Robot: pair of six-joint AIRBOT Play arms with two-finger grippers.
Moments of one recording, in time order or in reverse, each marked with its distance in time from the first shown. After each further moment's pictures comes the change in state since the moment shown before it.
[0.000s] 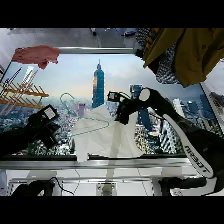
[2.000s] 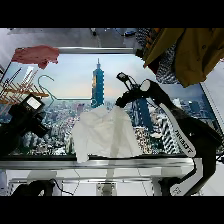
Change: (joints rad) left arm 0.001 0.044 0.029 0.267 -0.174 -0.221; right arm -0.093 -0.187 0.236 -0.094 -0.130 0.533
